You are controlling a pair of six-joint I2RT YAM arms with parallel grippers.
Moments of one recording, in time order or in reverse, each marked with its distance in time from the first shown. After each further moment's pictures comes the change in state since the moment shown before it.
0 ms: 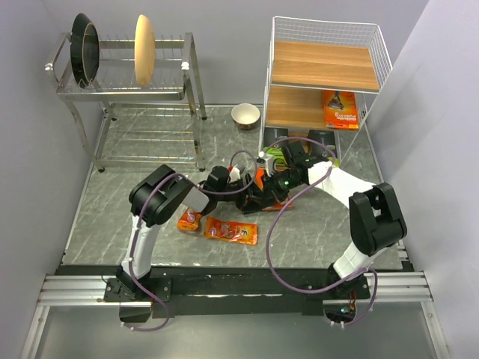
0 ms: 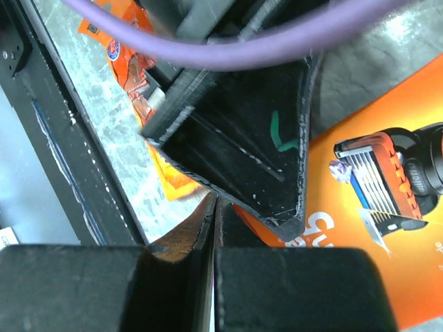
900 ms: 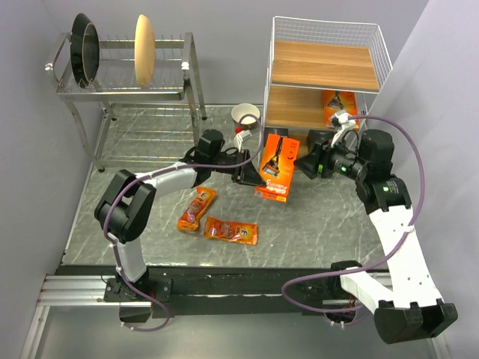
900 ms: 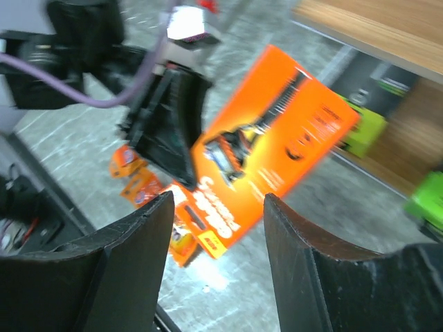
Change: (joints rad) left arm 0.080 -0.312 0.241 -0.541 0.293 0.575; right arm -0.290 -0.671 0.086 0.043 0.109 0.322
